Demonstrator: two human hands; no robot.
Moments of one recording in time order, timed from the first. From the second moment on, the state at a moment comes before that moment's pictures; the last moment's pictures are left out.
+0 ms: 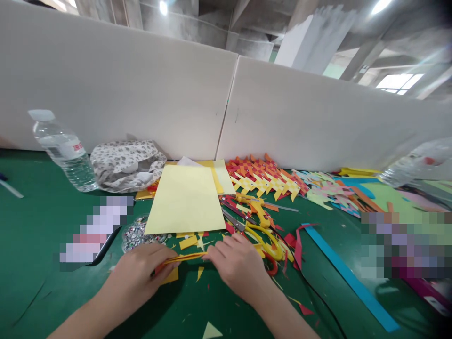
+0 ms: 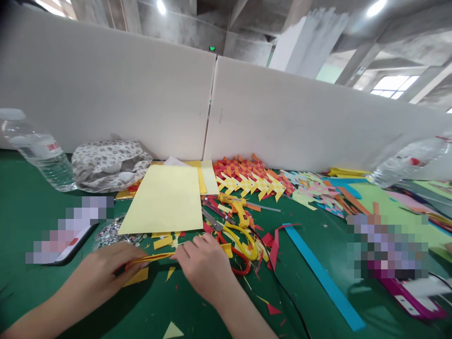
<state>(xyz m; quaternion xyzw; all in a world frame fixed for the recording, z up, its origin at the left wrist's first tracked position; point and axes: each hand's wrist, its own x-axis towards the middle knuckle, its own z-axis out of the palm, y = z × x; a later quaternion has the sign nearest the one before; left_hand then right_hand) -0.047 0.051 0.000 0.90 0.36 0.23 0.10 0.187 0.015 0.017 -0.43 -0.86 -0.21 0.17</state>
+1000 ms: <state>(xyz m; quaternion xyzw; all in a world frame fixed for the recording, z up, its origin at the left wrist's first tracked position) -0.038 0.029 -0.006 0.94 0.30 0.13 -0.10 0.160 0.005 0.007 -0.39 -0.88 -0.15 0.23</state>
